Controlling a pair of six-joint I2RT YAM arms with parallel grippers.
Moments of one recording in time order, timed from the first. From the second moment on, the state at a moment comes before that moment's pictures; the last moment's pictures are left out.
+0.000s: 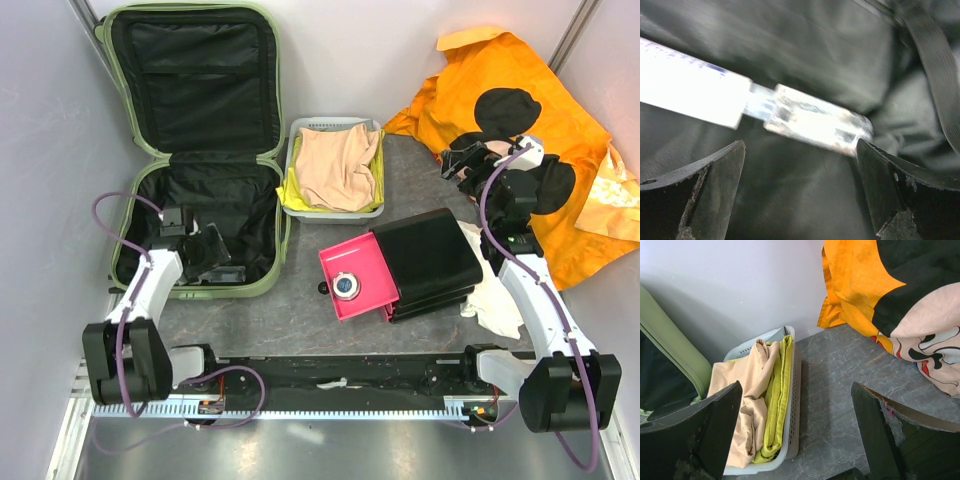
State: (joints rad) left arm 0.07 1.22 0.78 -0.65 -0.01 -0.39; right arm 0.03 1.10 0.87 0.21 0.00 0.55
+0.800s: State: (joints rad) left arm 0.12 1.35 0.89 -0.65 0.14 -0.33; right arm 0.03 1.04 0.86 0.23 -0.01 0.57
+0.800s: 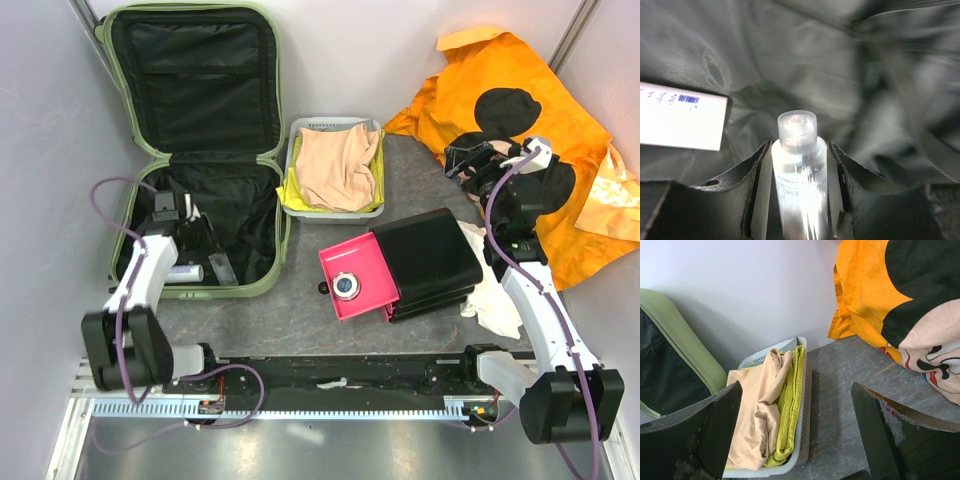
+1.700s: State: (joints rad) left arm 0.12 1.15 1.05 -0.77 0.25 -0.29; right arm 0.03 1.04 0.84 0.26 -0.03 0.62
